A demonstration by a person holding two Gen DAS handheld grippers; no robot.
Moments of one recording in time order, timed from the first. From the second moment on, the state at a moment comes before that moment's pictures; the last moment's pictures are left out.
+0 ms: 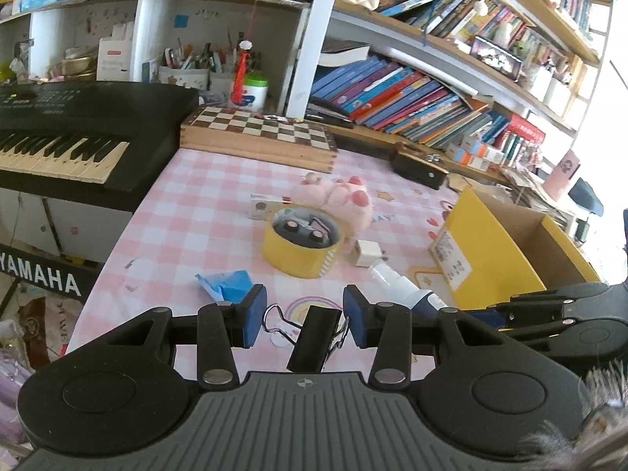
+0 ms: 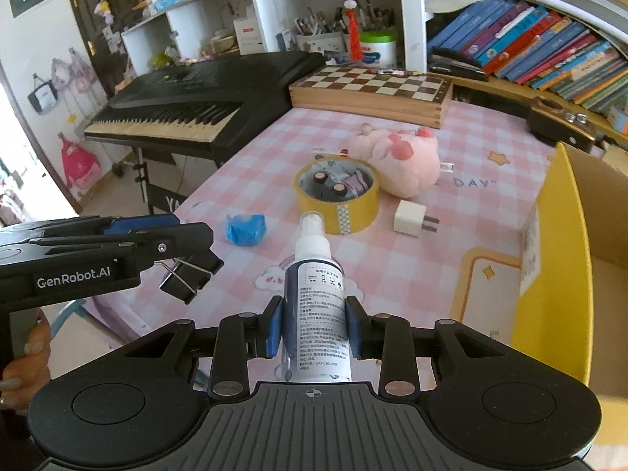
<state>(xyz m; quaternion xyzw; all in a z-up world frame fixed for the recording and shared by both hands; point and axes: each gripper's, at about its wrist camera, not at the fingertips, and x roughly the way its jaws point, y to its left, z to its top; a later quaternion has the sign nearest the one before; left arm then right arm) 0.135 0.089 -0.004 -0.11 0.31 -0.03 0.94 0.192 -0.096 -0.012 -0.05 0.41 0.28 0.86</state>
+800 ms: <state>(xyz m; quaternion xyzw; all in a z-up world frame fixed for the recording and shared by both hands) 0.034 0.054 0.003 -0.08 0.31 -0.12 0.94 0.067 -0.130 -0.010 0.01 0.41 0.20 0.89</state>
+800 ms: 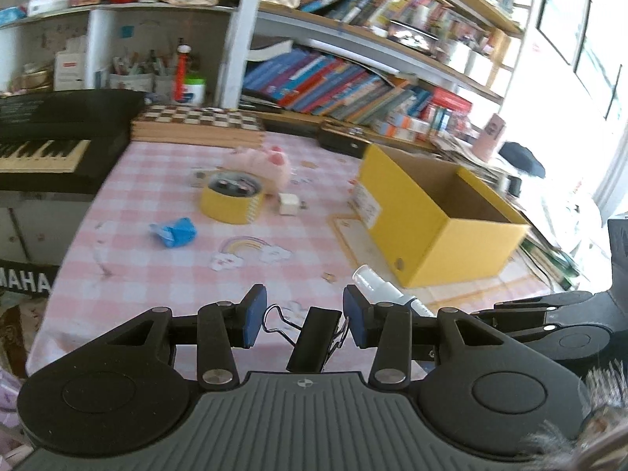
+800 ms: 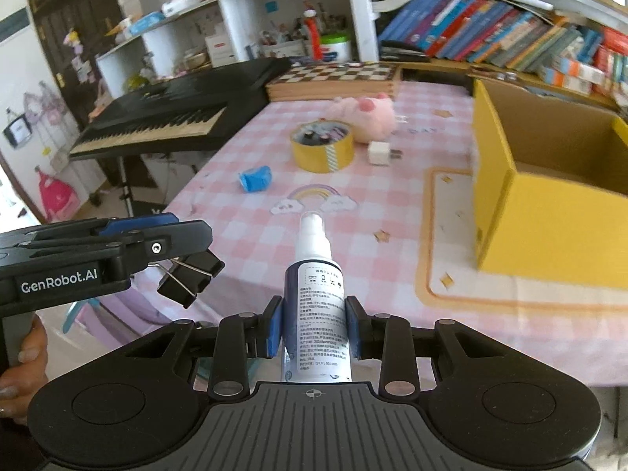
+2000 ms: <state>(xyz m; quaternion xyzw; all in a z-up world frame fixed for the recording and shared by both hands) 0.052 -0.083 0.006 -0.01 0.31 -0.33 0.89 0.014 -0.260 -0.012 0.10 0.42 0.01 0.90</state>
